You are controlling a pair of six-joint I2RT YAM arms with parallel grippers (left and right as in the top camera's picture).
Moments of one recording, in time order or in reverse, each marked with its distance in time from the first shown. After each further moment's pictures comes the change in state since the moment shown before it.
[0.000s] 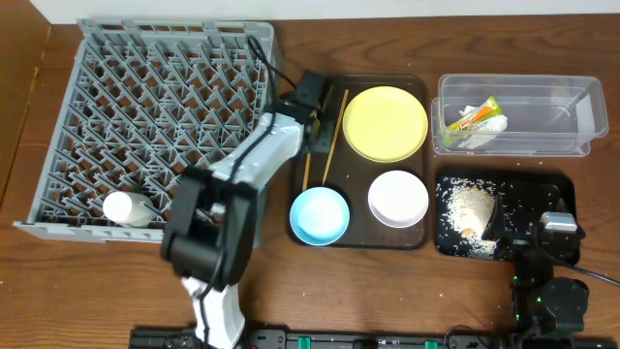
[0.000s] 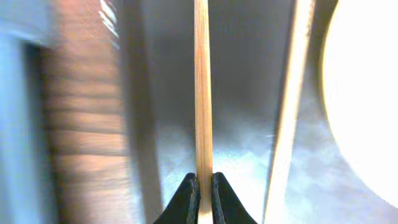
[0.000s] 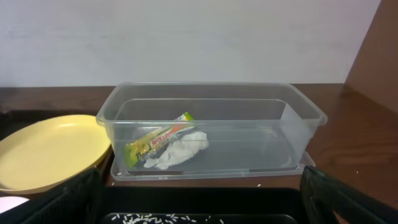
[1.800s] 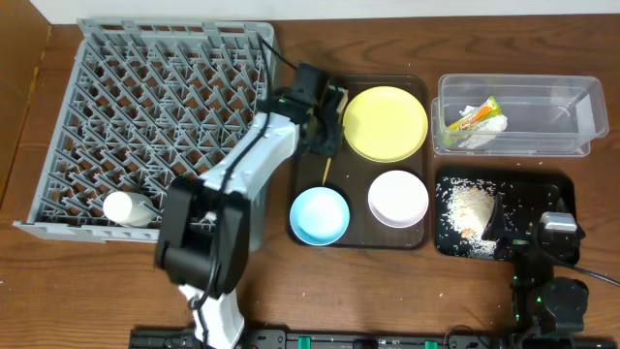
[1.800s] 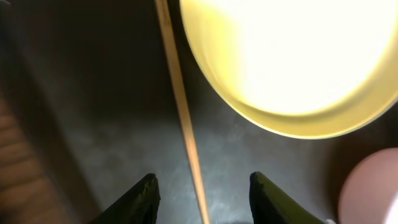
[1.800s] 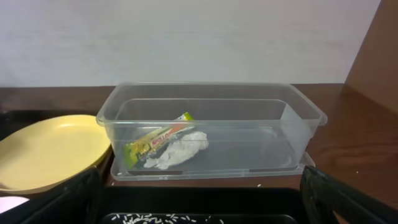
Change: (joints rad) left arm -0.005 -0.030 0.008 -0.035 0.266 0.228; right arm 0.000 0.000 0.000 0.000 0.000 0.000
